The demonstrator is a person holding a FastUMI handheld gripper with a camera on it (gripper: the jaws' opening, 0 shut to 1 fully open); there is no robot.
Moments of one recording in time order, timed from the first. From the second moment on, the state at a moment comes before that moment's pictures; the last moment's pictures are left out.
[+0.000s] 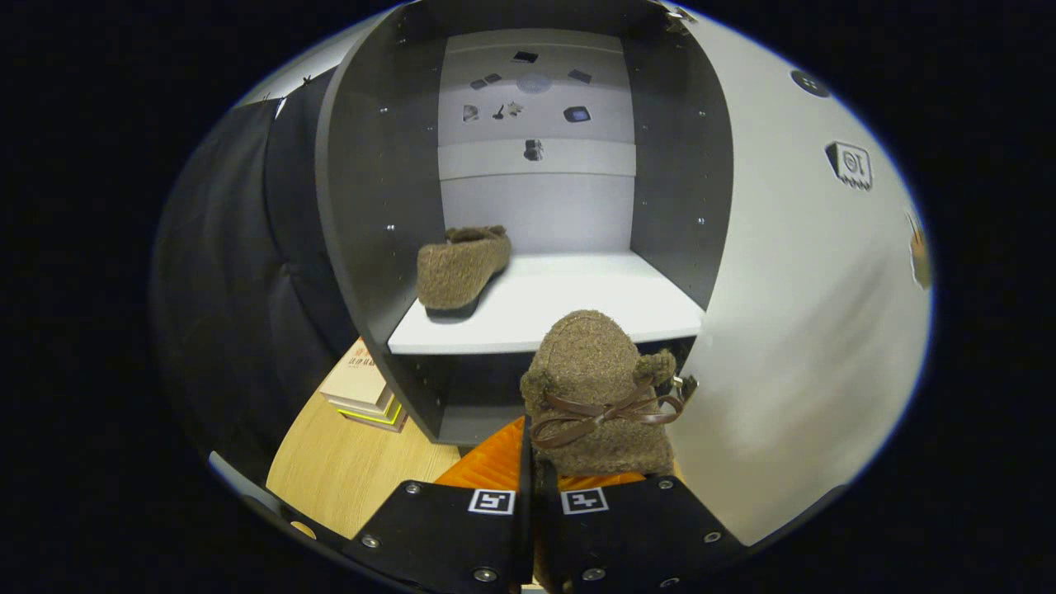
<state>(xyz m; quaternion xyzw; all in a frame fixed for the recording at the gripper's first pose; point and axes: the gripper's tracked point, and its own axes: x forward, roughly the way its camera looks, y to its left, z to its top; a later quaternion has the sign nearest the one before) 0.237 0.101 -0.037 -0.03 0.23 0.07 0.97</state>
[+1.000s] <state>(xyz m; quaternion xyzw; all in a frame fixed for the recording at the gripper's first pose) 0.396 0.104 -0.023 -0.05 0.25 0.07 0.96</state>
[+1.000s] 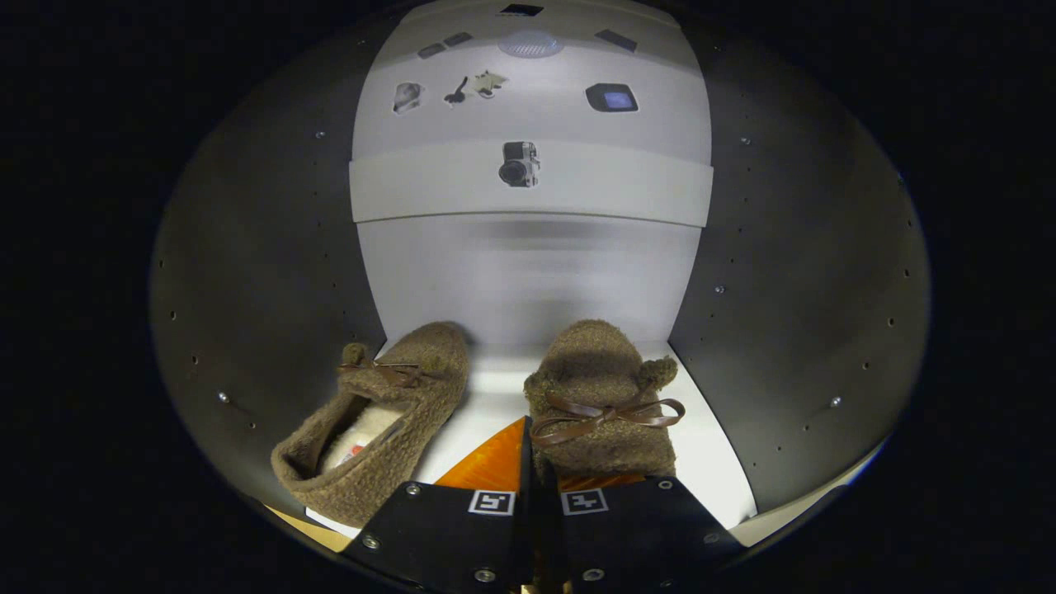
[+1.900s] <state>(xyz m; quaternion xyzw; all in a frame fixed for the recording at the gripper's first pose) 0.389 0.098 -0.029 -0.04 0.28 0.06 0.96</state>
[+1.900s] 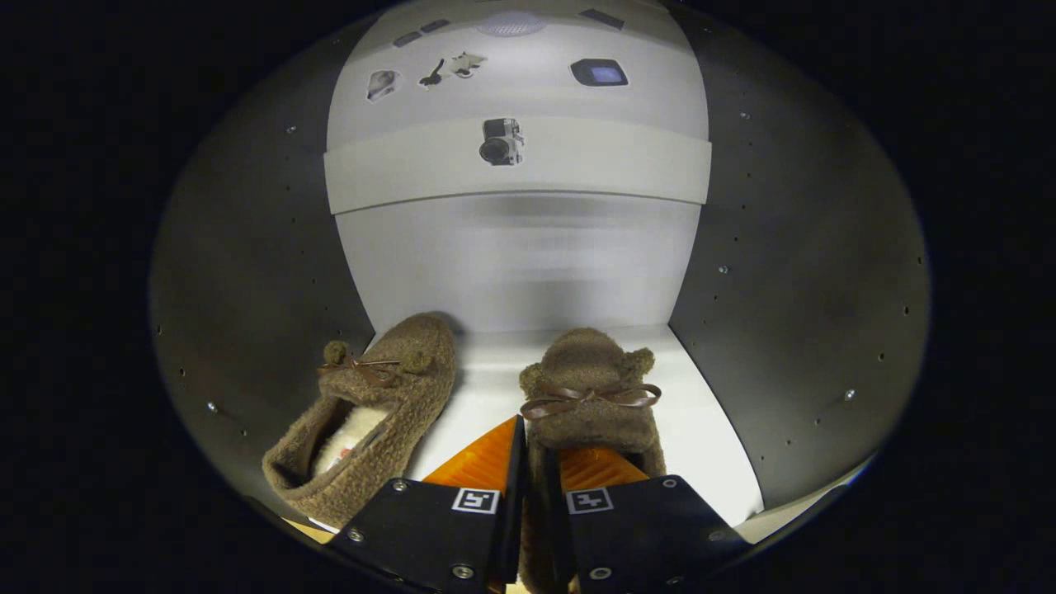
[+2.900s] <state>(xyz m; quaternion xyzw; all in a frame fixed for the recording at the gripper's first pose) 0.193 0.073 0.054 -0.05 0.19 0.02 0.98</state>
